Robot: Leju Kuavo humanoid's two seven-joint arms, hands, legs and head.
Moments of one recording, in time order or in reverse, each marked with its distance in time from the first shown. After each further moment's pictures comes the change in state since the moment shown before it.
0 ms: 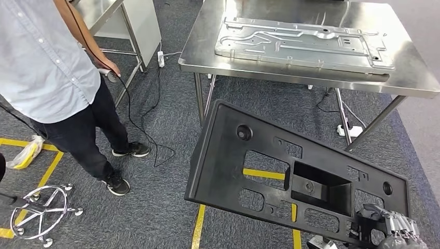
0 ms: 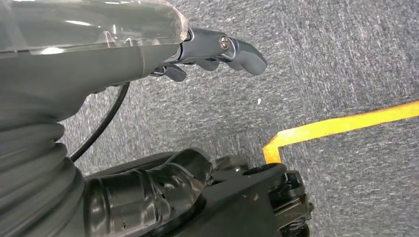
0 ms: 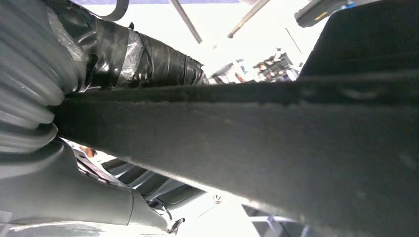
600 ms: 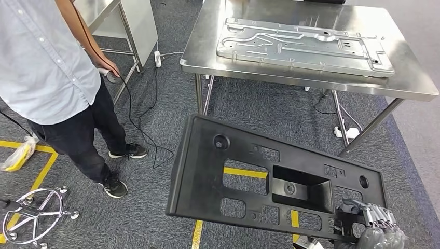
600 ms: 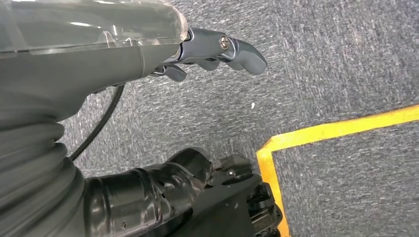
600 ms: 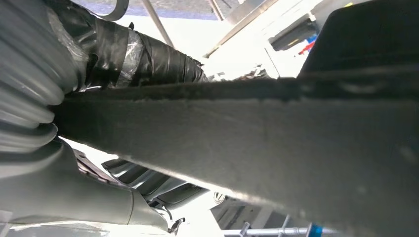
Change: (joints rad) left arm -0.002 0.002 0.000 0.000 0.003 -0.020 -0.003; right arm -0.006 -0.095 0.118 0.037 0.042 0.000 0.064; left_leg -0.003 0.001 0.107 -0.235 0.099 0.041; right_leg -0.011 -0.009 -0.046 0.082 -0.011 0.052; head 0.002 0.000
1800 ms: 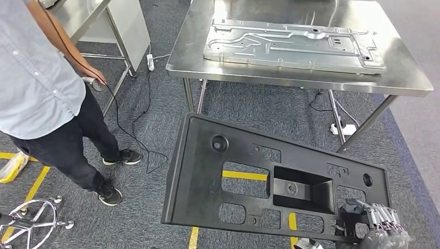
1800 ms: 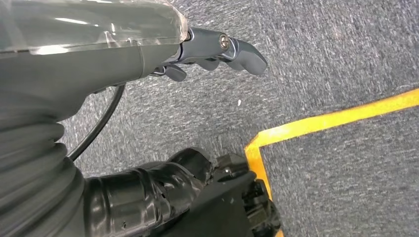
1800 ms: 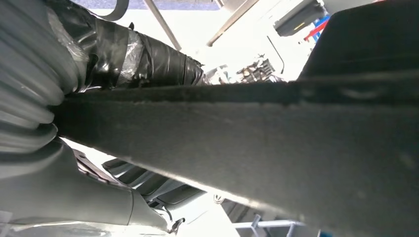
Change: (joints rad) left arm 0.000 0.000 0.000 0.000 -0.012 -0.004 0.002; right arm -0.005 0.046 -0.027 -0.020 -0.033 0.000 -0.087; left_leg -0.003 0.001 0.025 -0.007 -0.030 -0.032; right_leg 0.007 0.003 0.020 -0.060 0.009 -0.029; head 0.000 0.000
